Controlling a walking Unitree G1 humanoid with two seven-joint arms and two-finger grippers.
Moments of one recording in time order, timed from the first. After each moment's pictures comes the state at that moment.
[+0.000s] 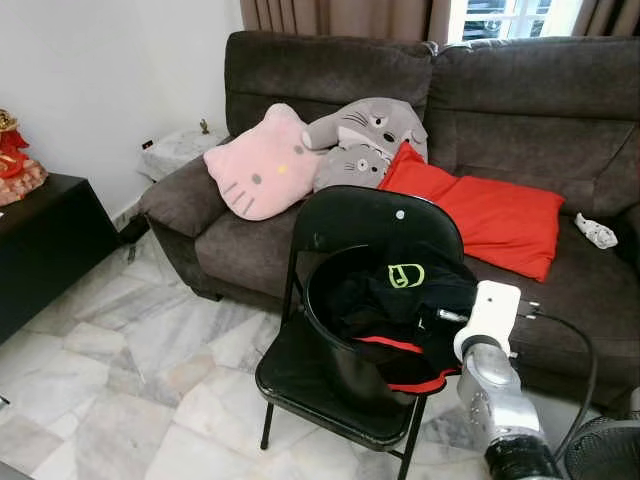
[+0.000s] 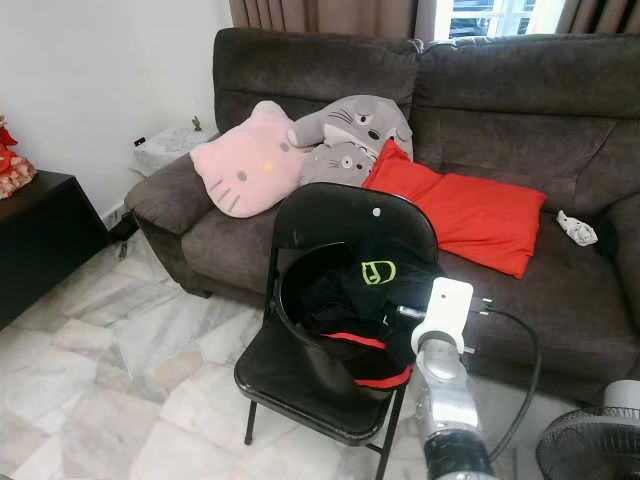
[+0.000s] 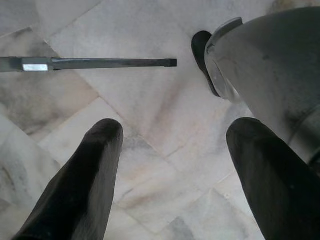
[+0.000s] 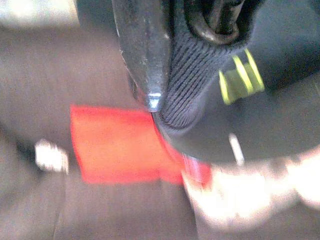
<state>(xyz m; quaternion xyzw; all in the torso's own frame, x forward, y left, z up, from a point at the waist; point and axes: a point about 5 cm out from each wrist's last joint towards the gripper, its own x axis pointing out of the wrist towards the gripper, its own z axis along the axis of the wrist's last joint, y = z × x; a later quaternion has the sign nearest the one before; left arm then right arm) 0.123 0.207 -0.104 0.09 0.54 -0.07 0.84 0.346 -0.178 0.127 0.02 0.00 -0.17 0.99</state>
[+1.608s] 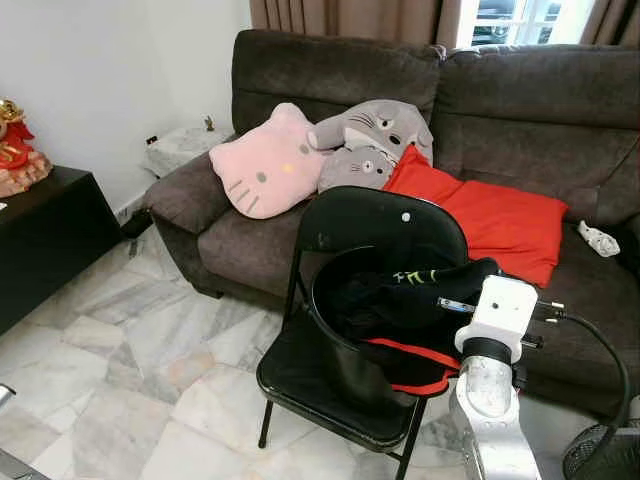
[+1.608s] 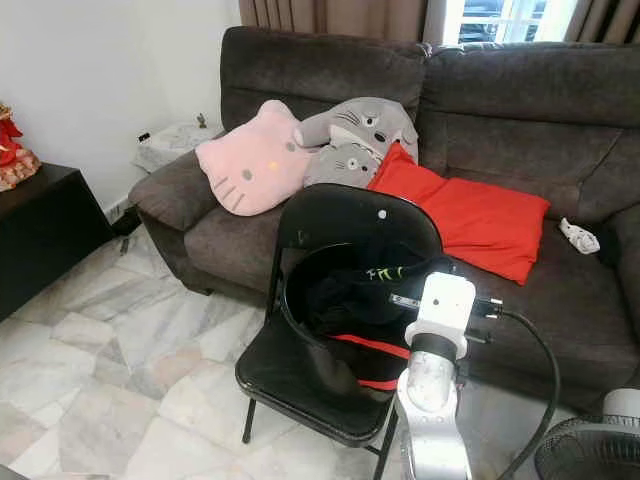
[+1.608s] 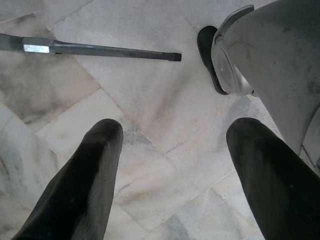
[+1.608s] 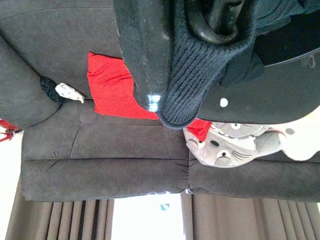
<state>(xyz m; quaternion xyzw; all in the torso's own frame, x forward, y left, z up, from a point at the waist) 0.113 0.212 -0.106 0.10 0.54 -0.05 0.83 0.303 -0.163 0.138 -0.06 -0.07 -0.18 0.98</state>
